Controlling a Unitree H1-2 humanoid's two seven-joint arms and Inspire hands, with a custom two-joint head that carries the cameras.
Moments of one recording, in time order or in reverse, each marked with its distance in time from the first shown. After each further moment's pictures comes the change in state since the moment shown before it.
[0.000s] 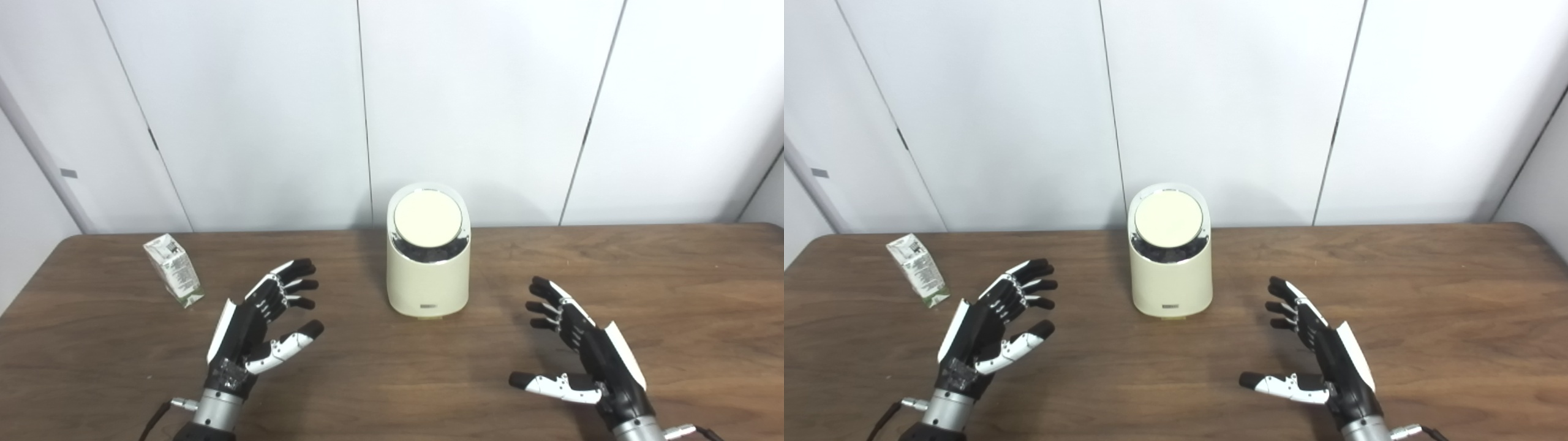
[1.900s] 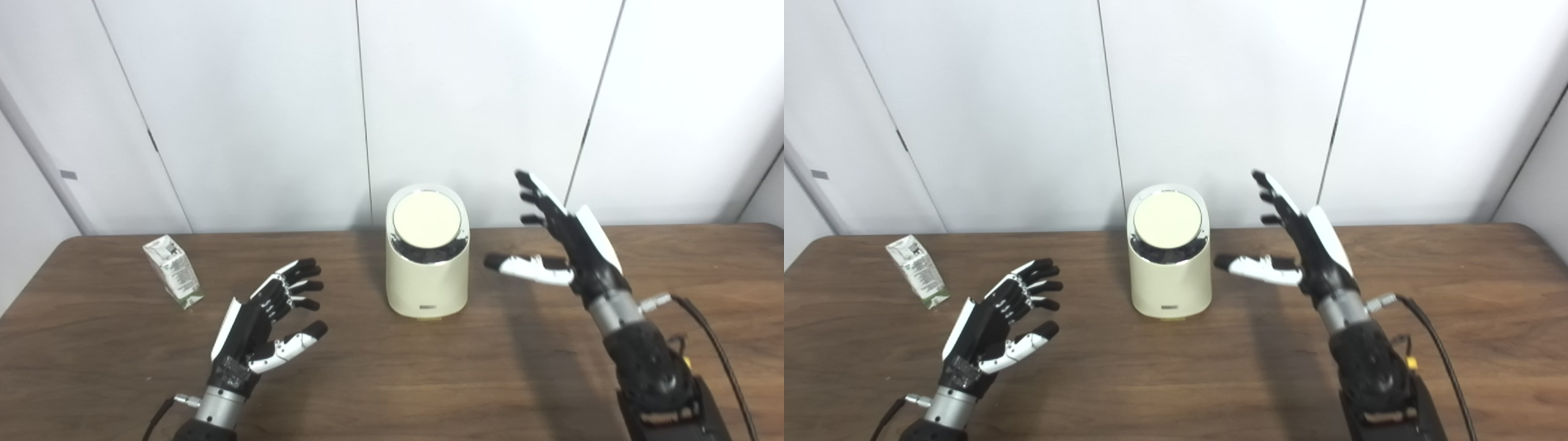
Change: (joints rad) left arm -0.019 -0.013 0.030 0.034 0.002 -0.001 -0.062; right arm -0.390 -0.026 0.036 -0.068 -0.203 0.371 0.022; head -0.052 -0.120
